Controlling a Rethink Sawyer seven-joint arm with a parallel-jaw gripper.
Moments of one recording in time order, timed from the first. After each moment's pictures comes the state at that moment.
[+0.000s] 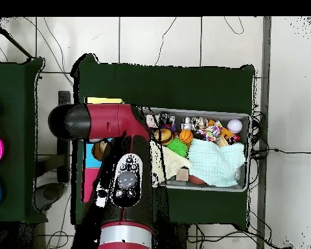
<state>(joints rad) 0.14 -0.52 -0.14 1.31 0.07 0.75 1.71</state>
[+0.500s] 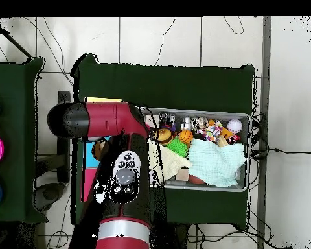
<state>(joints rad) 0.14 -0.50 -0.14 1.29 0.08 0.75 1.71</state>
